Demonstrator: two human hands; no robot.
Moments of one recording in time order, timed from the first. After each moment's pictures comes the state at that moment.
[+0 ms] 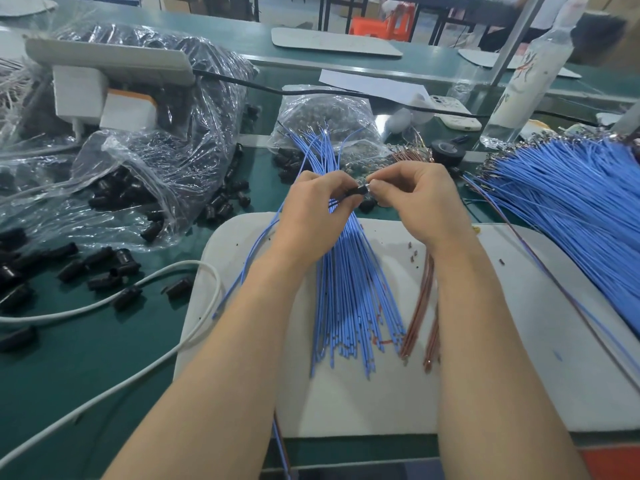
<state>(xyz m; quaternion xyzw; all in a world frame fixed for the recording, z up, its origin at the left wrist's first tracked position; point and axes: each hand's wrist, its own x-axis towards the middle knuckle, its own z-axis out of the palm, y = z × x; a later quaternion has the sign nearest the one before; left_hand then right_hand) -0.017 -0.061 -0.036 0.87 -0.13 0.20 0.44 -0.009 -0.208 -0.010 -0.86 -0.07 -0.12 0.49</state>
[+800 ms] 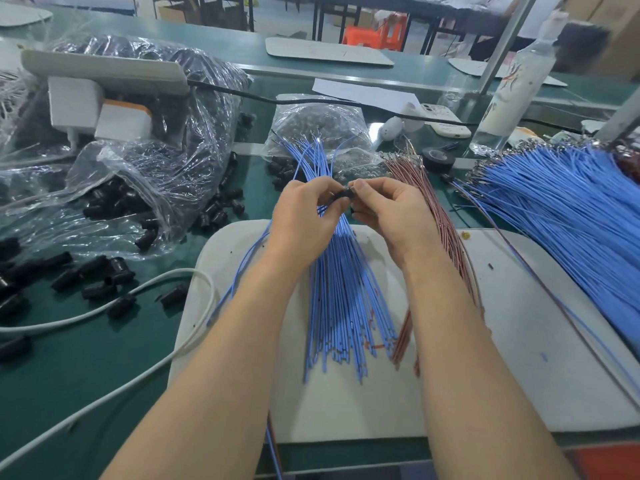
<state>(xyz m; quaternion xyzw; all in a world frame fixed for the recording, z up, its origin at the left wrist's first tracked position) -0.018 -0.061 -0.035 0.86 -0.08 0.18 0.47 -0.008 -0.188 -0.022 -0.72 0.00 -0.04 0.69</state>
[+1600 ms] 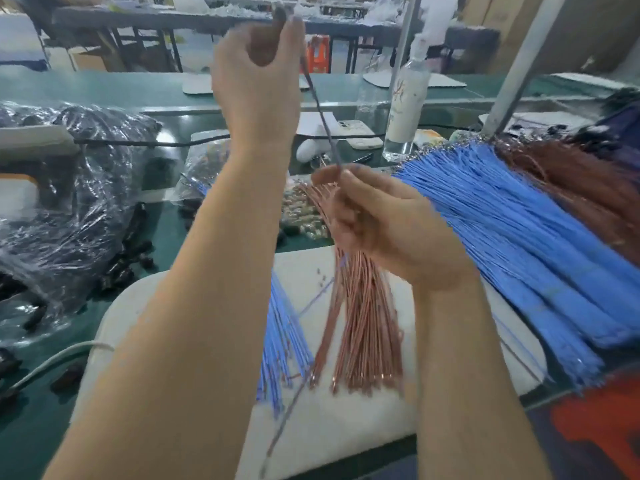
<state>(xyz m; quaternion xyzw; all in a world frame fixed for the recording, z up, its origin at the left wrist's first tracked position) 0.010 -0.140 0.111 0.68 -0.08 0.30 0.67 -0.063 -0.262 0.043 -0.58 -0.14 0.07 0.80</state>
